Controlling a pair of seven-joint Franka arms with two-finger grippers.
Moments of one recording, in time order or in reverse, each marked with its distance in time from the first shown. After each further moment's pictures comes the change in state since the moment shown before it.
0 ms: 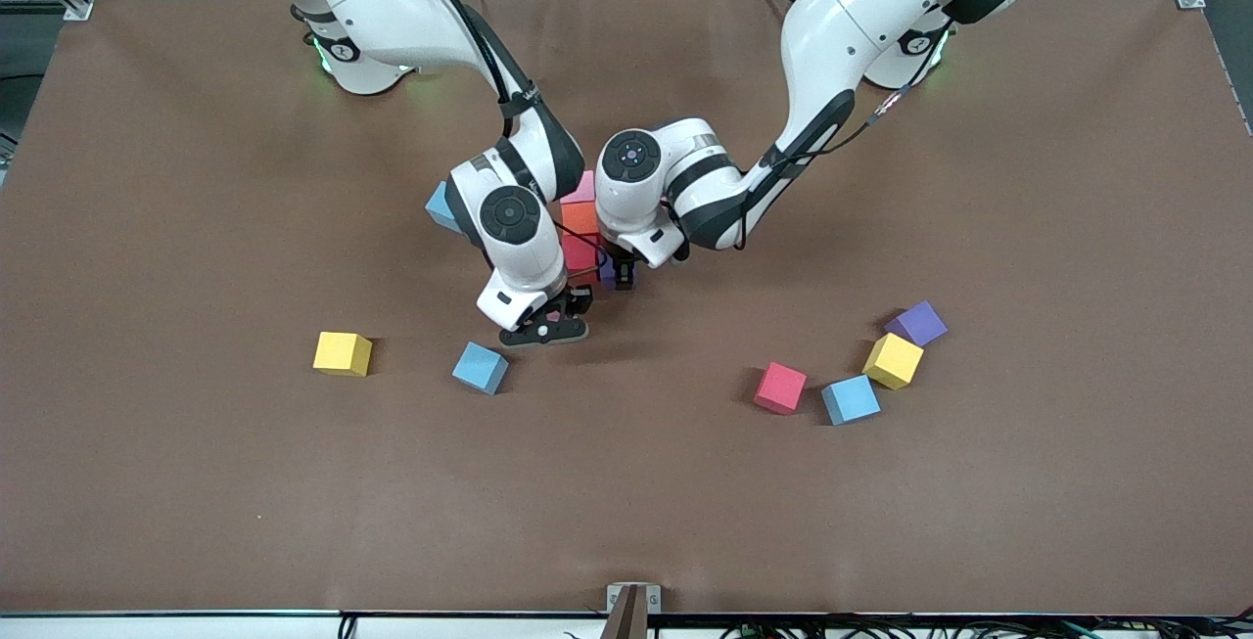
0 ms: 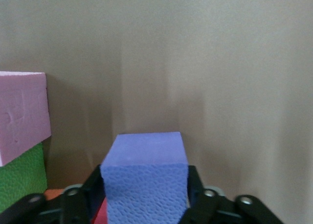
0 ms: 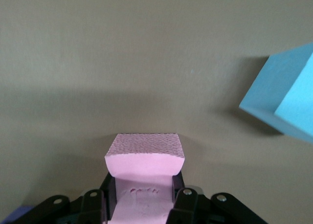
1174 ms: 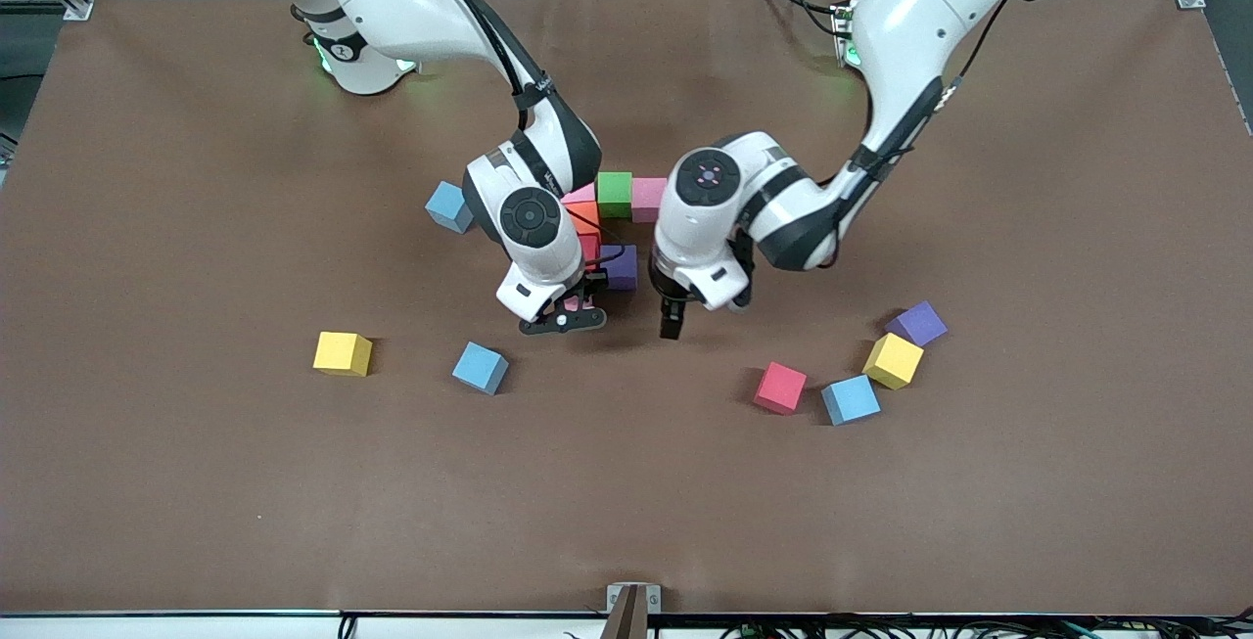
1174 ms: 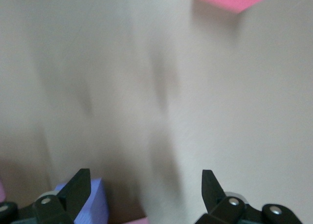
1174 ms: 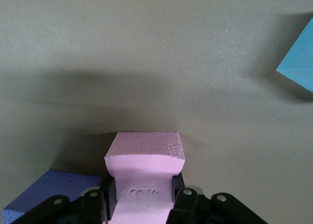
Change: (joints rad) left arm 0.207 -0.121 -0.012 -0.032 0.000 -0.013 0.345; right arm 0.004 0.012 0.032 0.038 0.055 -0.079 0.011
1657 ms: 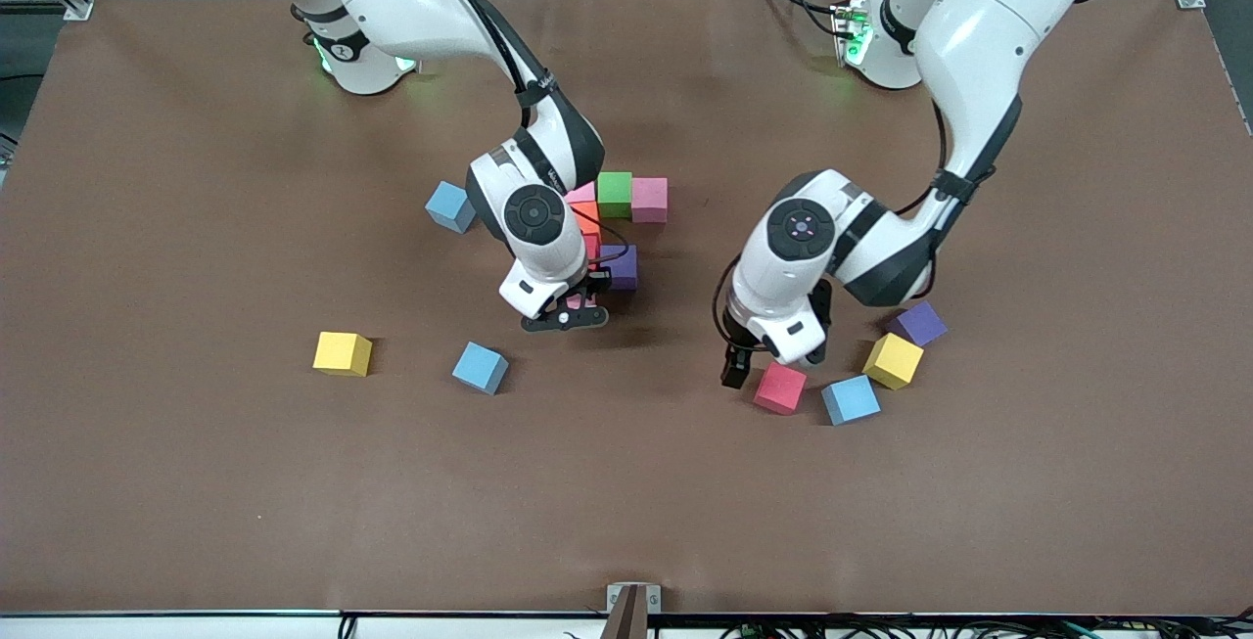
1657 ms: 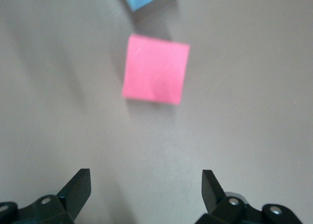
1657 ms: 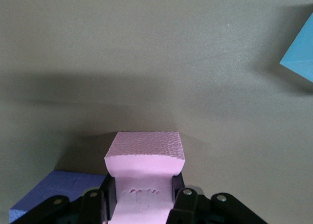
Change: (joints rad) left arm 0.133 0.000 0.021 0.031 -0.001 0.001 0.303; right arm 0.006 0.001 0.002 0.001 0.000 0.000 0.032
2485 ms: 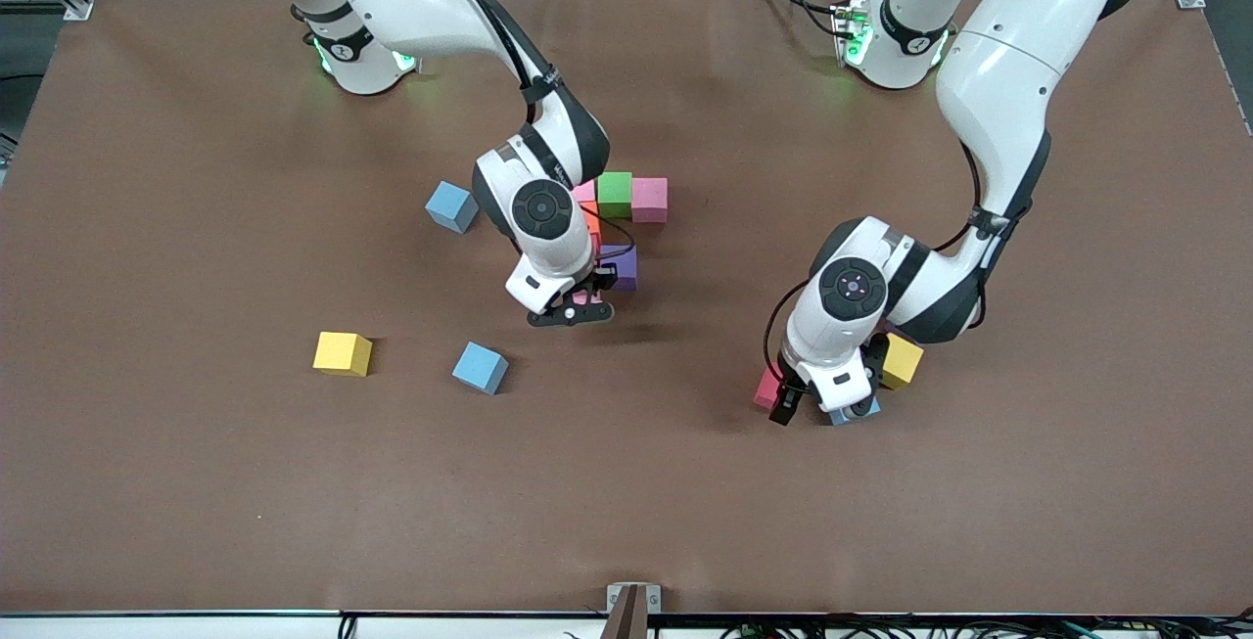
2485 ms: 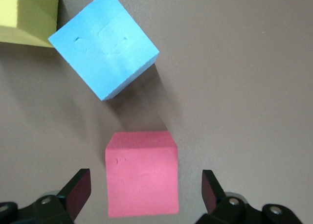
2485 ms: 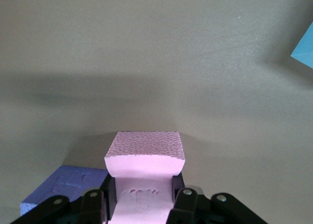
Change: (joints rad) left arm -0.003 0.081 0.124 0.056 0.000 0.001 0.244; right arm 0.017 0.001 0.001 0.002 0.000 0.000 0.019
